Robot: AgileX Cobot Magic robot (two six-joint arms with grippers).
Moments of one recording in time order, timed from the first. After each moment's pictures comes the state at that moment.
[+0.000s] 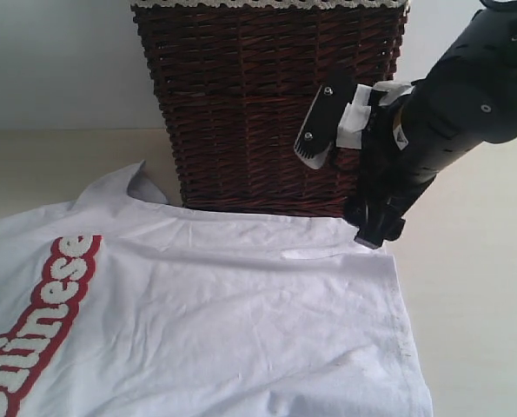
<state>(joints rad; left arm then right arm) 0.14 1.89 -0.93 0.35 0.49 1.17 0.42 1.60 -1.06 -0.43 0.64 -0.27</state>
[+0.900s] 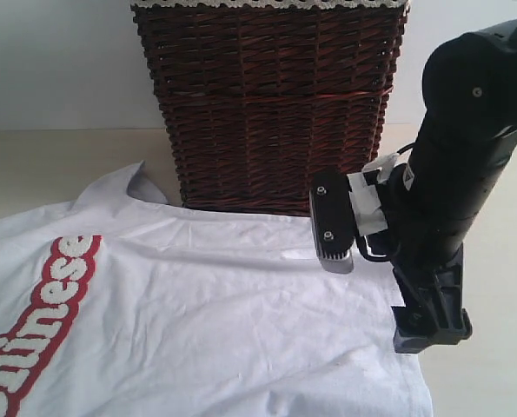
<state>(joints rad) 0.14 1.89 -0.93 0.35 0.49 1.17 0.42 1.62 -1.04 0.00 1.01 -0.96</state>
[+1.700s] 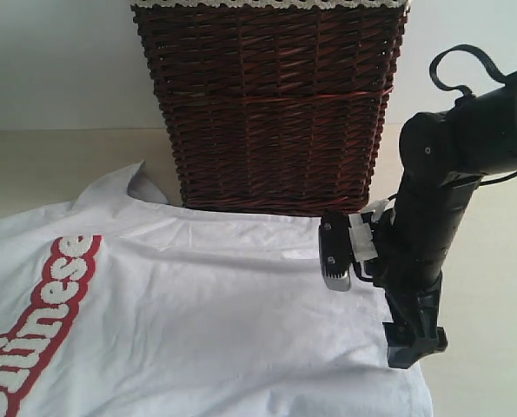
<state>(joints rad) 0.14 1.89 -0.93 0.35 0.49 1.17 0.28 1.90 -1.04 0.07 0.84 -1.10</state>
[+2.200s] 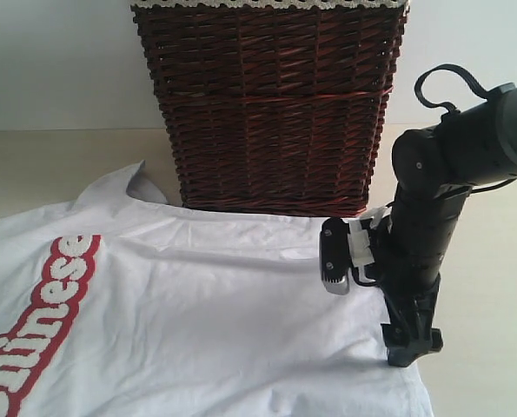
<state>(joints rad) 0.14 1.89 -0.93 0.35 0.49 1.17 0.28 1.96 -1.04 0.01 0.79 -1.02</state>
